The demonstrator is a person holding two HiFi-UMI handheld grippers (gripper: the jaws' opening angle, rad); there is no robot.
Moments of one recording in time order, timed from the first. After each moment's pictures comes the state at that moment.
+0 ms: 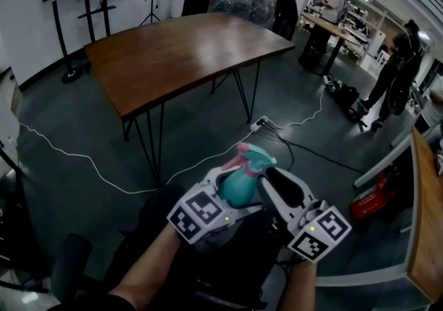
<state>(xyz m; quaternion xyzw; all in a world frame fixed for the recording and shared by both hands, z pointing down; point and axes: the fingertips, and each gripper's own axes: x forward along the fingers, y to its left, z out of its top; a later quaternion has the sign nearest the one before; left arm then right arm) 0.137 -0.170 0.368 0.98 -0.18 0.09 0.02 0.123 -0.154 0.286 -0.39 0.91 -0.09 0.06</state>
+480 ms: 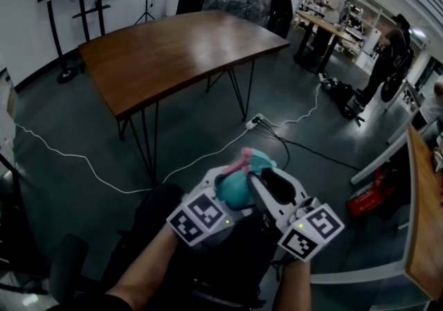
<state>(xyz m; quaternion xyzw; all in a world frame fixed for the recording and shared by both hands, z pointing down) 0.144 -0.164 0.375 0.98 -0.18 0.12 0.00 0.116 -0.158 0.291 -0.41 0.91 -0.08 0.03</state>
